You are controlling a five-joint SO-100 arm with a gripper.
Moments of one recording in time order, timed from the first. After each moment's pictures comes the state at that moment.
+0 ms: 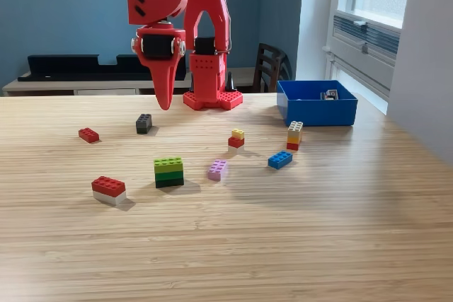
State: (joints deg) arm 18.0 95.1 92.2 75.0 -9.1
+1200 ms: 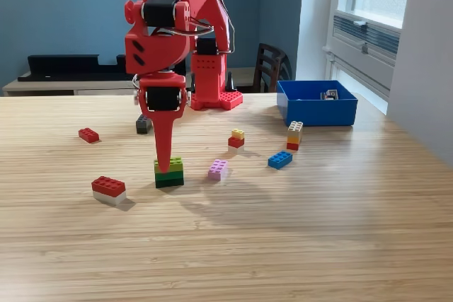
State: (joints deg) arm 13.1 64.9 70.1 67.8 -14.6
